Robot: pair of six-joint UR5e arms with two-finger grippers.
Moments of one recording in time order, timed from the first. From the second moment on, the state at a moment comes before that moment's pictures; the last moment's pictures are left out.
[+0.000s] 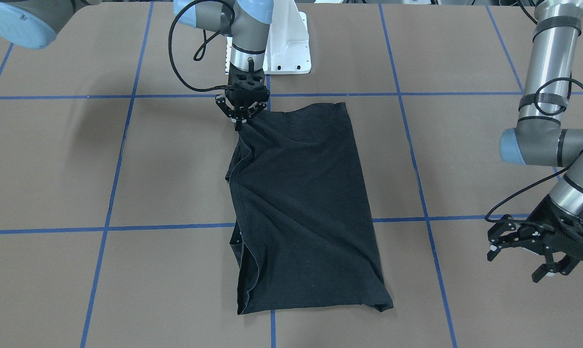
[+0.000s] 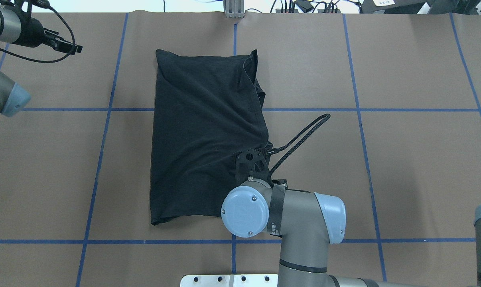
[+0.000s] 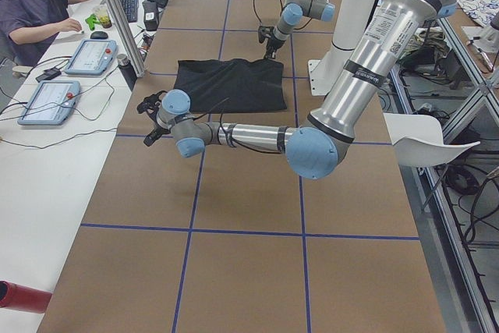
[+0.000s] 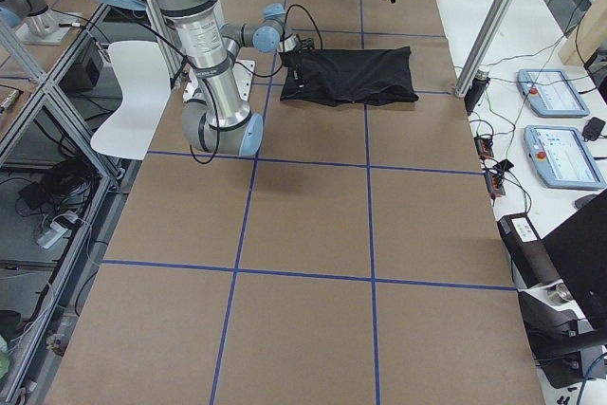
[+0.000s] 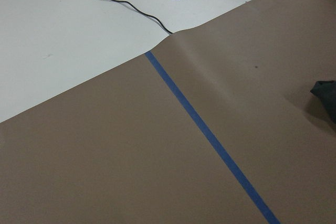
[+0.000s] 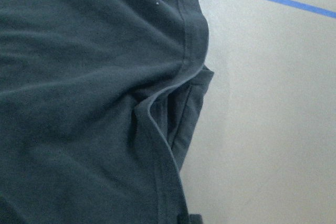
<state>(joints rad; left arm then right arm) -1.13 -2.06 -1.09 -2.62 -2.08 -0.41 0.21 -0.94 1.81 -1.84 1.34 1.30</state>
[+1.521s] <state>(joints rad) -1.10 -2.05 -1.20 -2.62 -2.06 -0.68 0.37 -0.91 1.87 -1.76 1.40 1.33</state>
